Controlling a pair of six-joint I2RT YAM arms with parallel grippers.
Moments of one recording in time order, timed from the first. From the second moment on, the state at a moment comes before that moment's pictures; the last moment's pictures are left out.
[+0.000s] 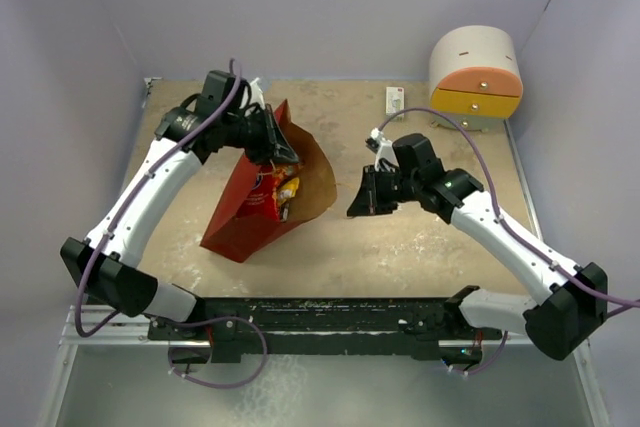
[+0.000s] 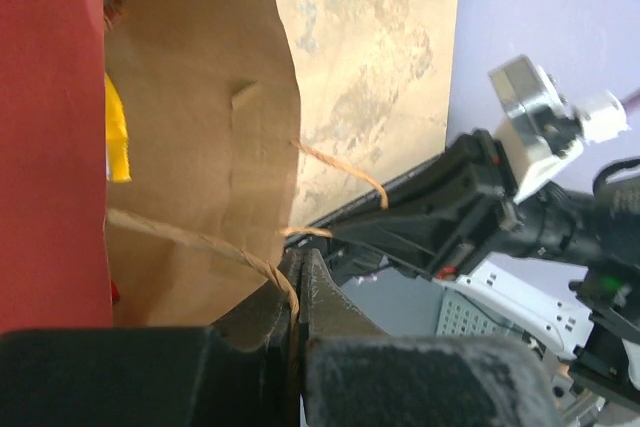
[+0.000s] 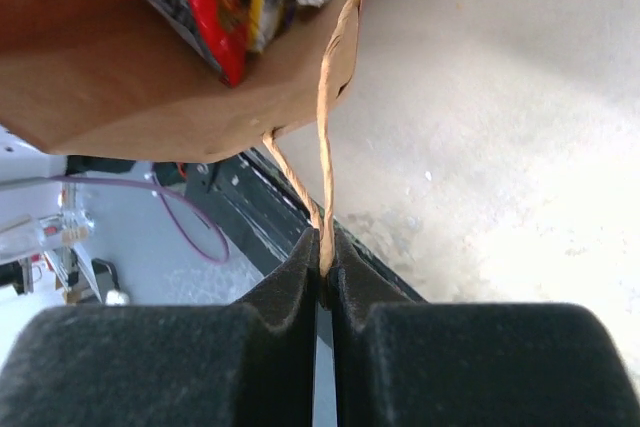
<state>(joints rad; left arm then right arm) -0.39 1.46 1.62 -0.94 0.47 -0.72 0.58 1.20 1.06 -0.61 -0.45 0.51</state>
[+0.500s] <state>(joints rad) -0.57 1.42 1.58 -0.89 0.34 -0.85 0.58 1.11 0.94 -0.68 -0.37 0.51</state>
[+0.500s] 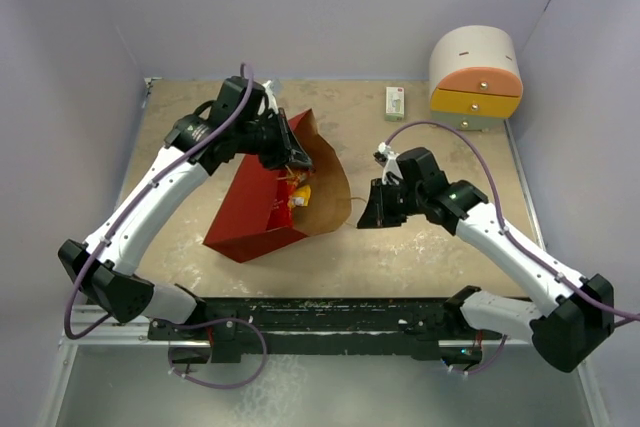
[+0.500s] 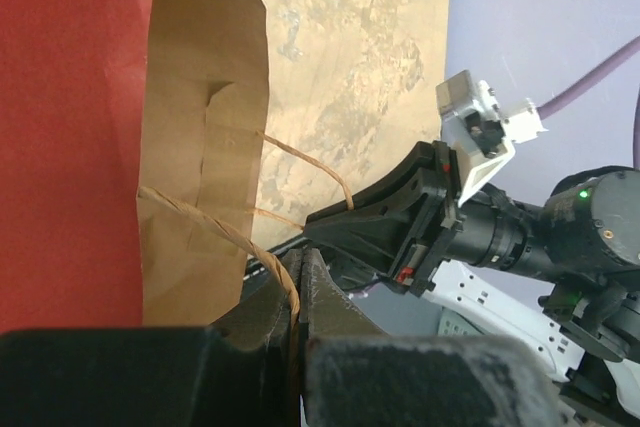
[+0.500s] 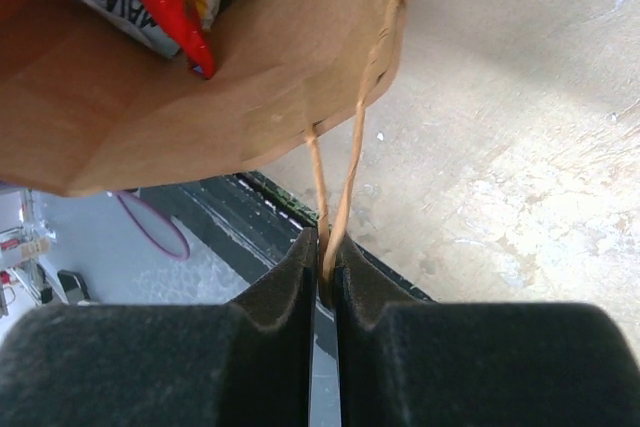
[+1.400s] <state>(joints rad) -0.56 1.46 1.73 -1.02 0.29 -0.60 0.57 1.29 1.33 -0.67 -0.17 0.79</state>
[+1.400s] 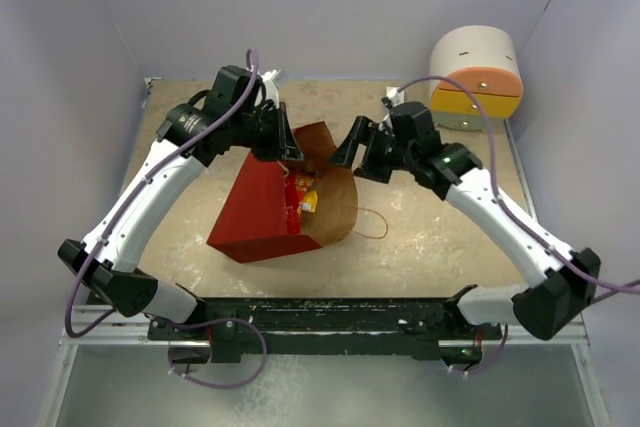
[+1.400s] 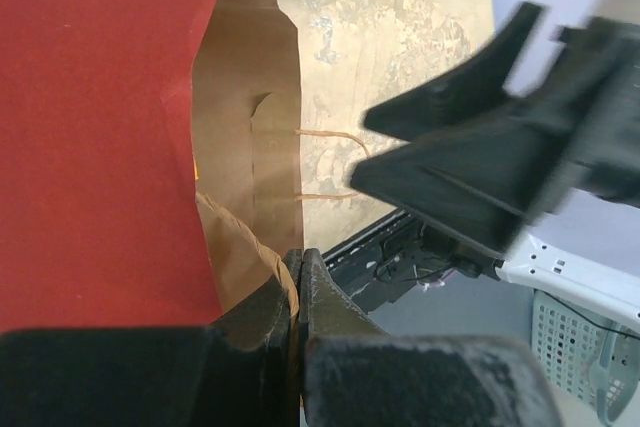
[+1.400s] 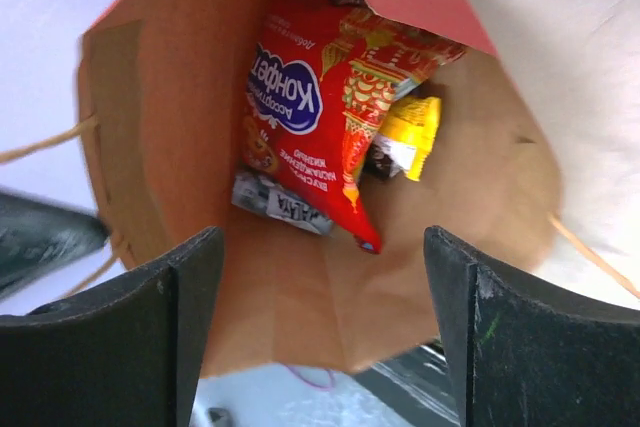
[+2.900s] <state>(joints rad) -0.51 1.47 1.75 -1.07 0.30 -0.51 0.78 1.76 1.19 -0.18 -0.09 1.22</state>
